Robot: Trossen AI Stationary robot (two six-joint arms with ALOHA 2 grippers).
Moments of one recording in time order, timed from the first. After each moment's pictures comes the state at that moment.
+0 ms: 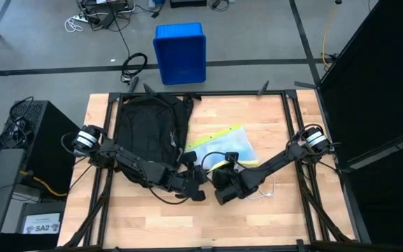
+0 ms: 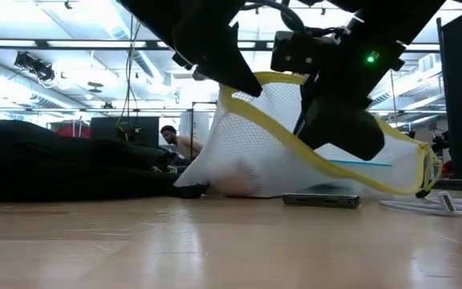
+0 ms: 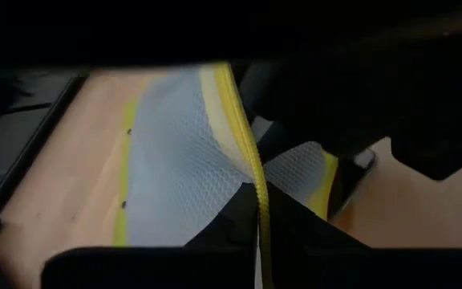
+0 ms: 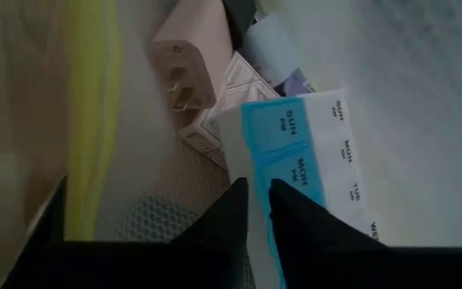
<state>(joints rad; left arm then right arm) -0.40 1.79 1.17 -0.11 -0.68 -0.14 0.44 1.93 1.24 -0.66 0.83 0.38</state>
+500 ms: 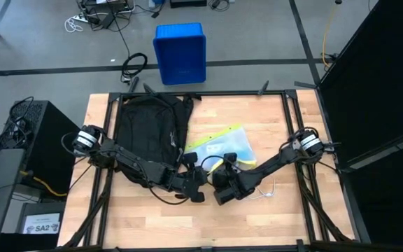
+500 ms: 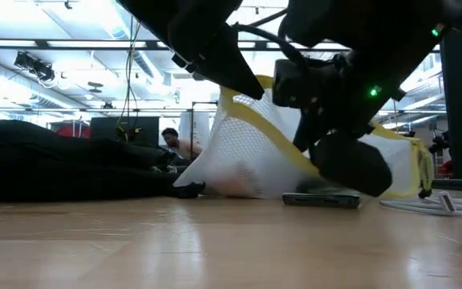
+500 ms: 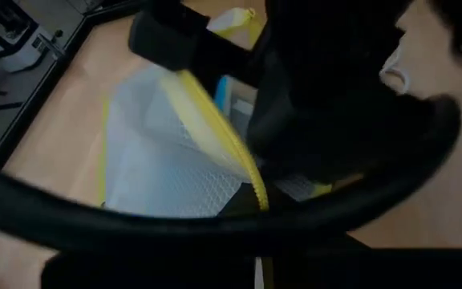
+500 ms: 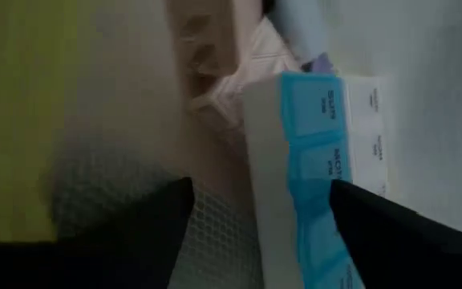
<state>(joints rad) -0.40 1.79 1.17 -0.11 -0.64 -0.14 0.42 2.01 1.22 -0.64 0.88 0.31</state>
